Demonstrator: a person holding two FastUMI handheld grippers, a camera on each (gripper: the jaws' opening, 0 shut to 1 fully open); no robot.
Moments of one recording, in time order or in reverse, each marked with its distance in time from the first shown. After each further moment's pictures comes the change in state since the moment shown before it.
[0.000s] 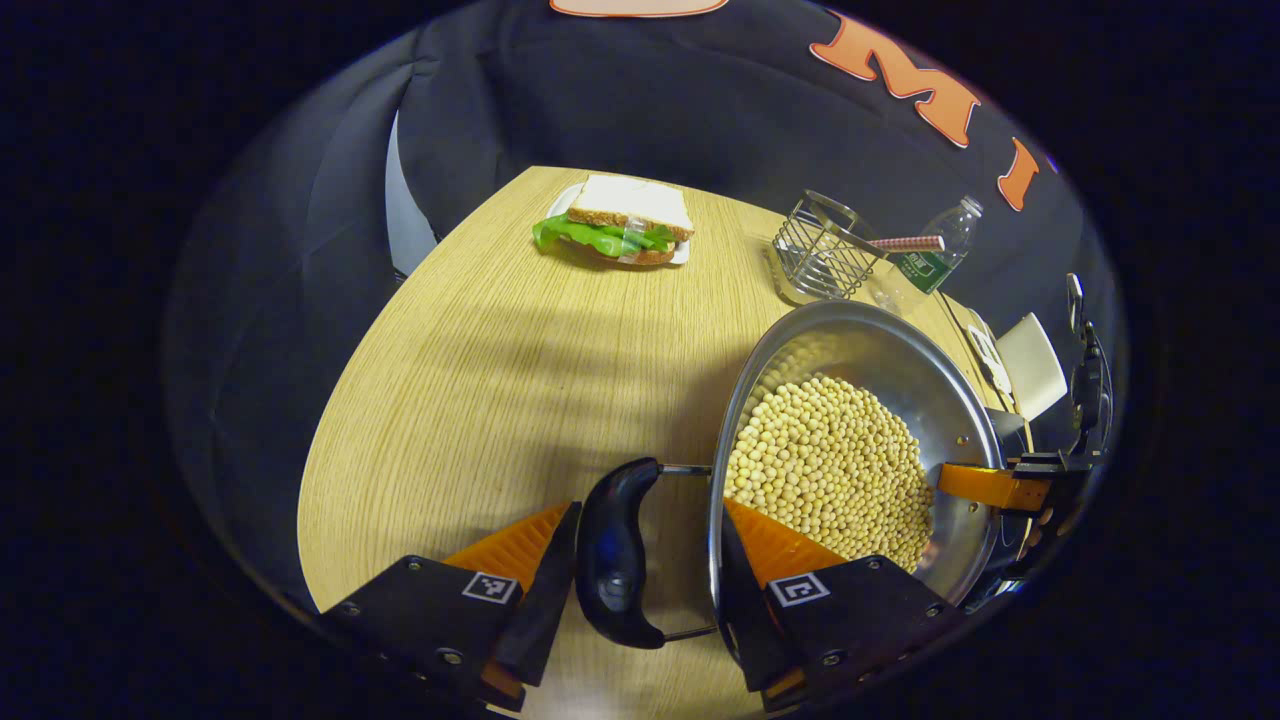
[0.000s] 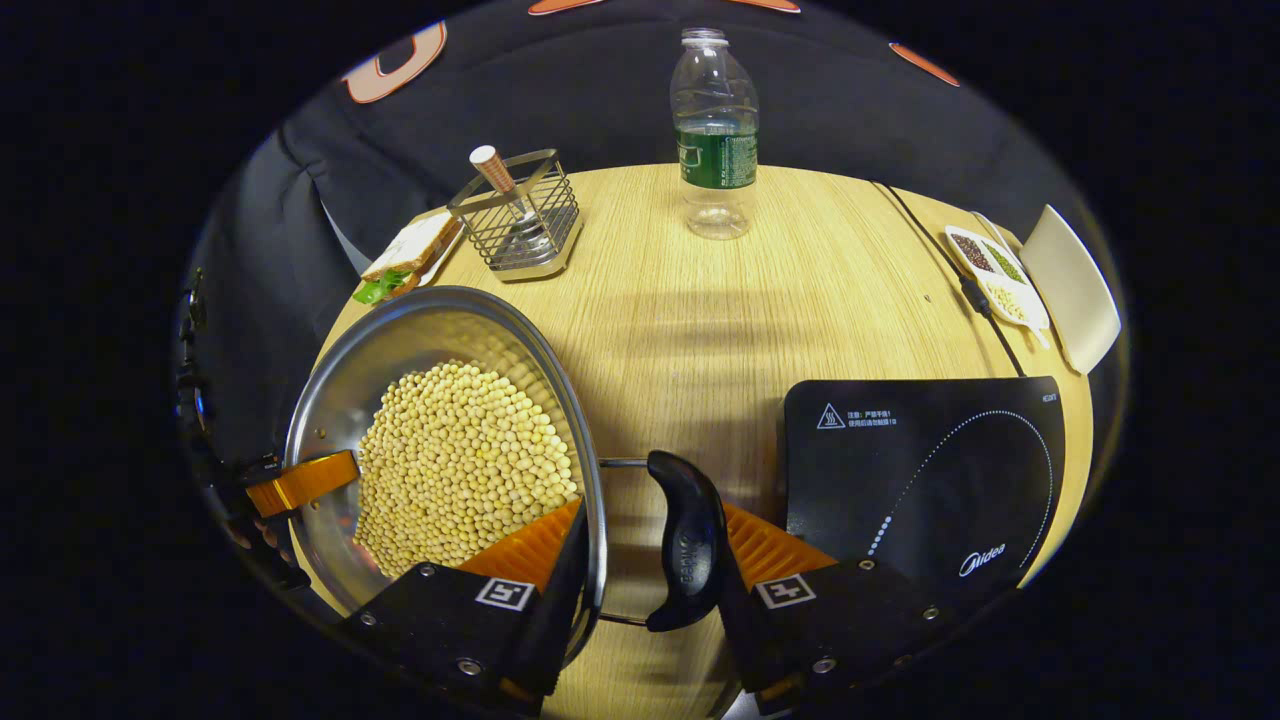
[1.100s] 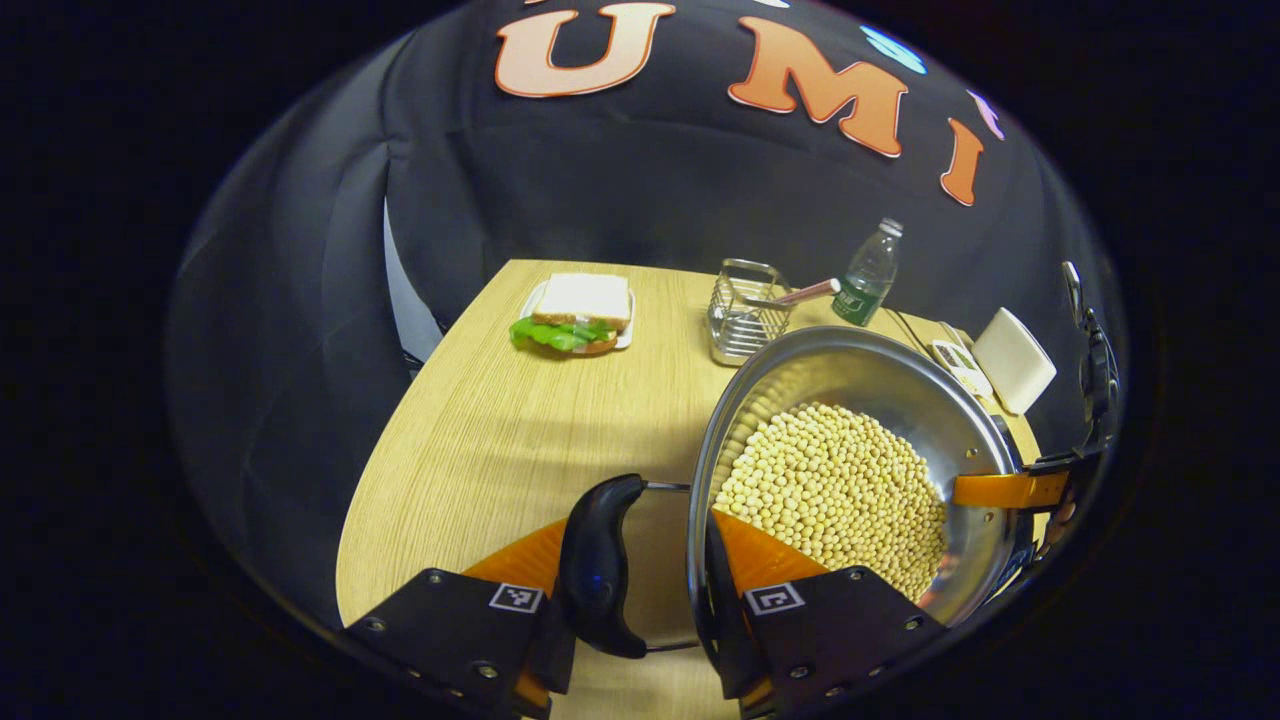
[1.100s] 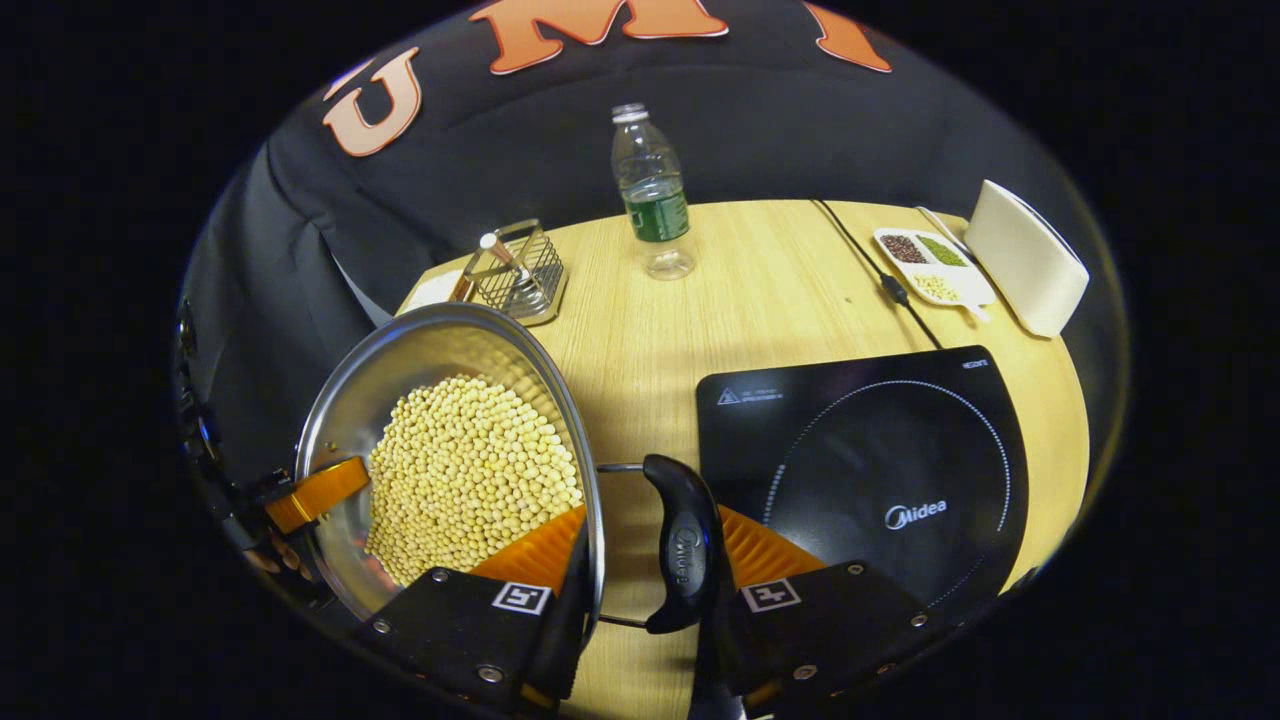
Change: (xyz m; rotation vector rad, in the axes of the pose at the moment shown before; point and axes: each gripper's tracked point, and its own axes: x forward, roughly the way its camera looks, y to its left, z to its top) left arm -0.024 -0.004 0.042 0.129 -0.236 0.050; right arm -0.082 -0.036 -0.002 0.098 -0.128 0.031
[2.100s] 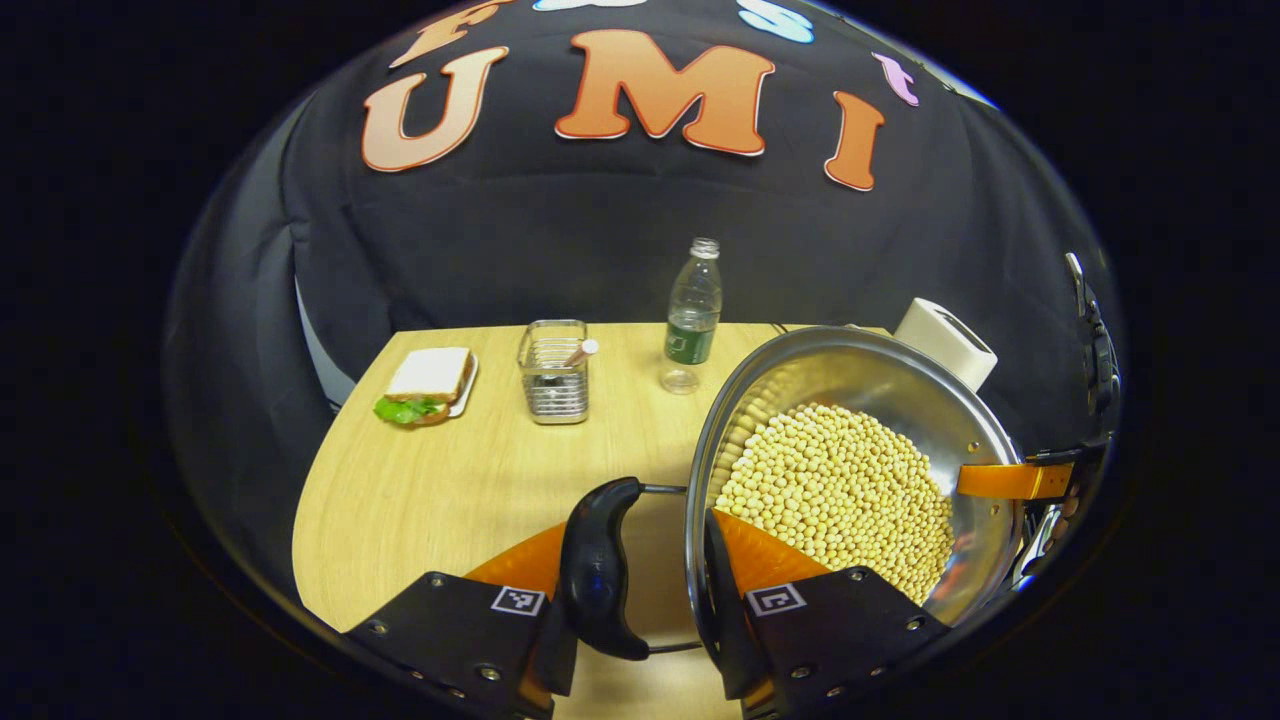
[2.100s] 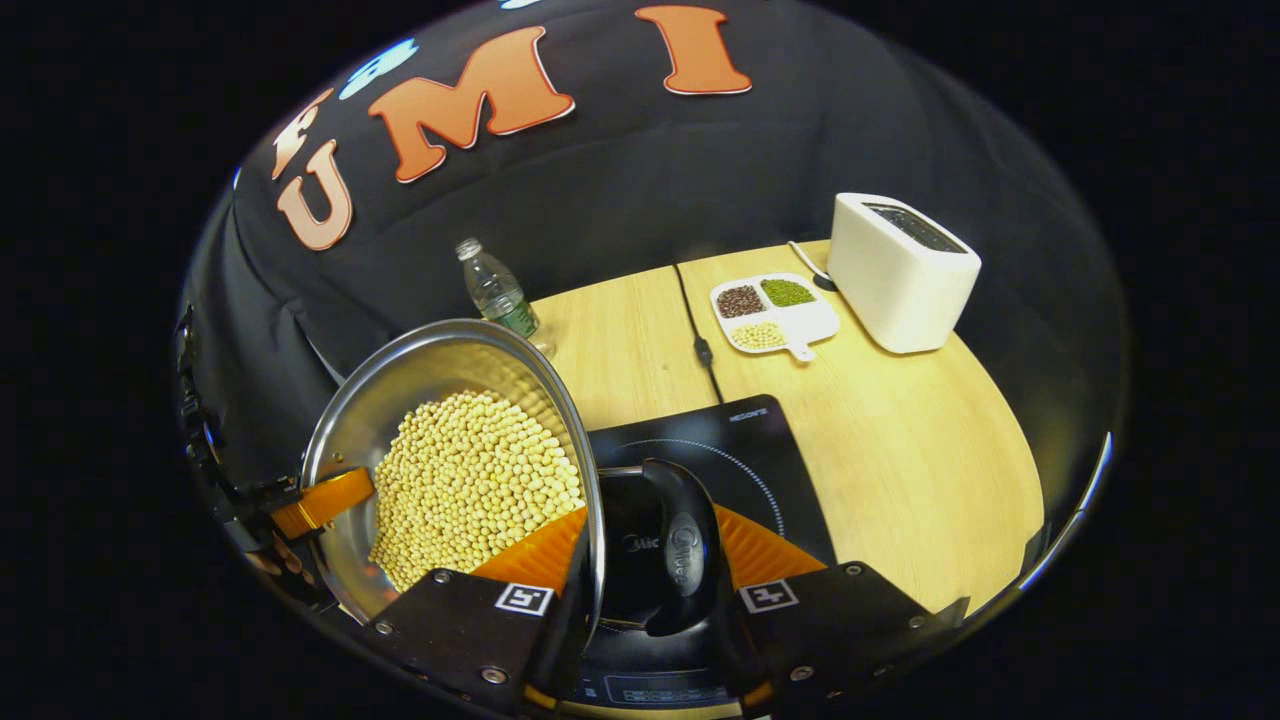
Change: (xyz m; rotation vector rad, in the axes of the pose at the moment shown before) left arm 0.023 -0.001 0.032 0.125 -0.057 -0.115; right arm -0.081 -0.163 0.031 0.132 -0.155 -0.075
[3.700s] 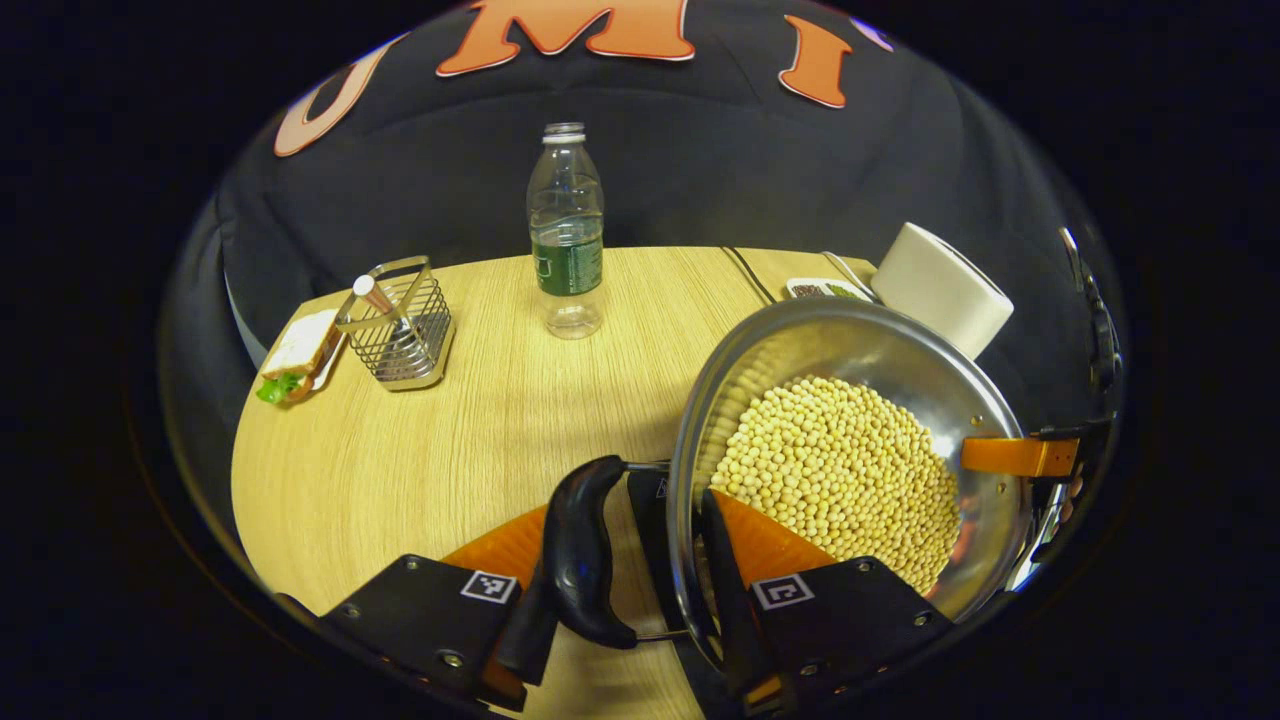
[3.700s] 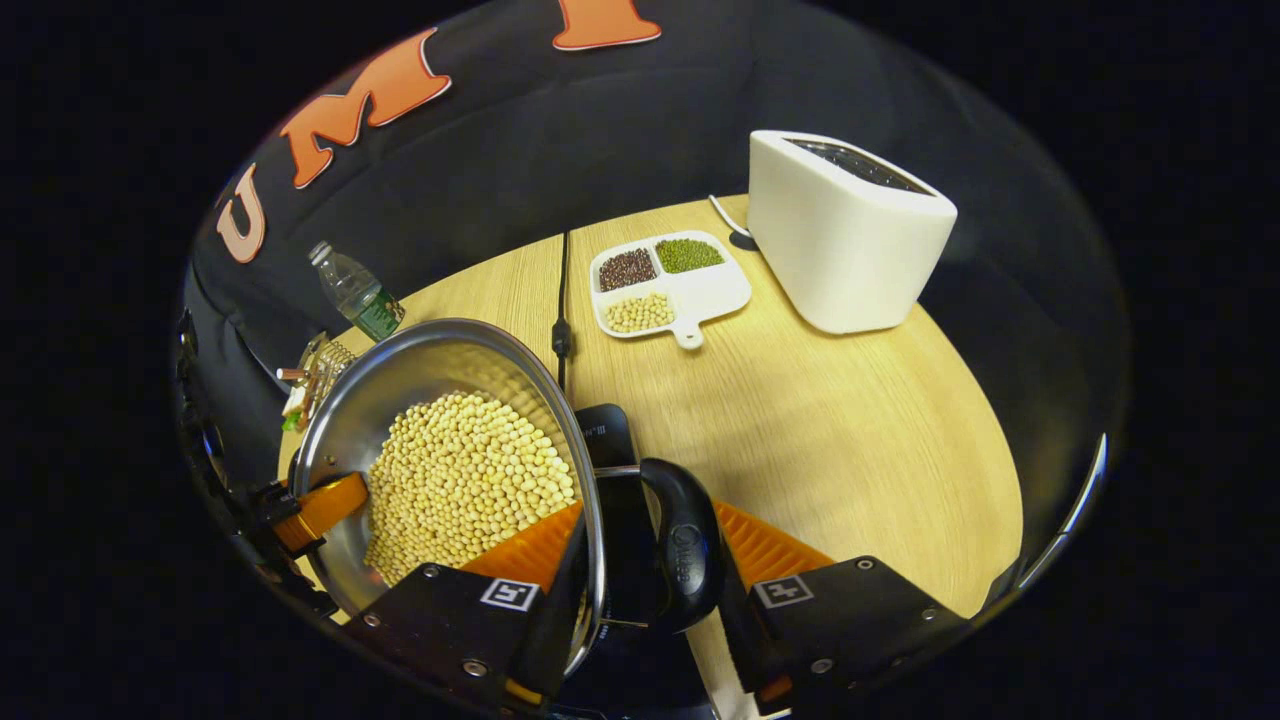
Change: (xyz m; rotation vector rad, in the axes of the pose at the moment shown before) left arm -0.013 0.027 0.061 0.053 0.189 -0.029; right arm 0.068 -0.110 0.006 -0.001 0.081 -0.125
